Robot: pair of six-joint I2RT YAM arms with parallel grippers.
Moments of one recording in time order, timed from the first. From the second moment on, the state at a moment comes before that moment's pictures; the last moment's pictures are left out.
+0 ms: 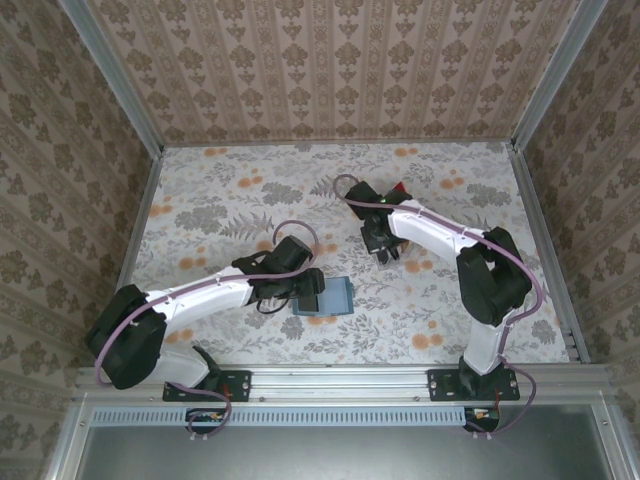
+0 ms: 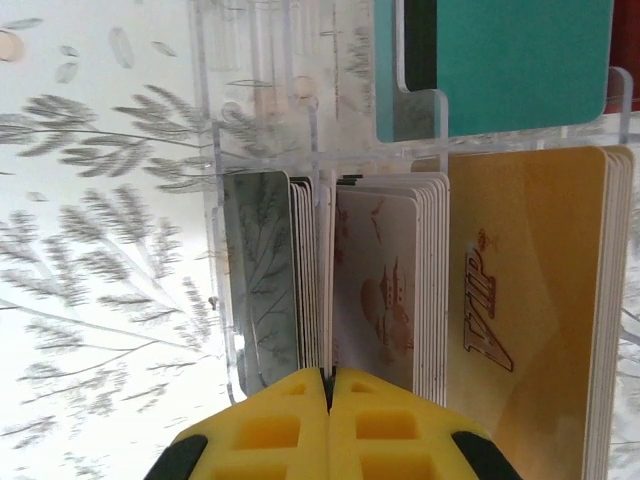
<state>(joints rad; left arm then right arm) -0.86 1.38 0.76 -0.41 0.02 -0.85 0.58 1.84 1.40 -0.93 0.35 0.38</state>
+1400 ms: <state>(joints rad) -0.86 1.39 0.76 -0.41 0.02 -0.85 0.67 1.84 1.45 -1.04 0.51 0.44</state>
